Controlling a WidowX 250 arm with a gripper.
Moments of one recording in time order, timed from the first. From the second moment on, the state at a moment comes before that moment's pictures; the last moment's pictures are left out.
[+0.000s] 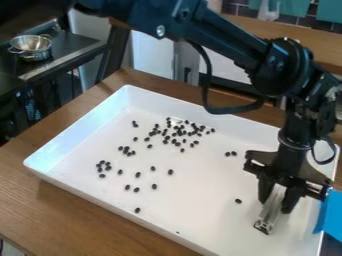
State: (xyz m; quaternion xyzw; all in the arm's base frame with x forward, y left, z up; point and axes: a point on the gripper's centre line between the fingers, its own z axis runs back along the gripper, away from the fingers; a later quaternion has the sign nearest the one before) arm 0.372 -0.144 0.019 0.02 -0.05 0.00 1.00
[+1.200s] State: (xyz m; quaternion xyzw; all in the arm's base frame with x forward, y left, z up) arm 0.326 0.067 0.019 0.09 -0.02 0.02 1.00
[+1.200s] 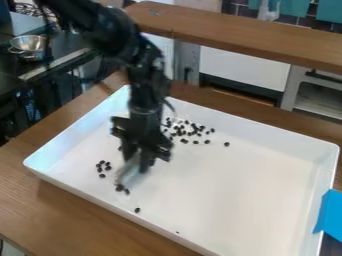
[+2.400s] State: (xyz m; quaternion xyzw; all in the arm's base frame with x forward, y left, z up) arm 0.332 0.040 0.061 0.04 -0.09 0.01 1.00
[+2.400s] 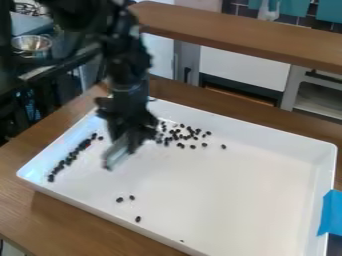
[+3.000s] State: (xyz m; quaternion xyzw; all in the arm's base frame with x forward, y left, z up) arm 0.365 -0.081 0.038 0.05 -0.07 -0.03 1.00
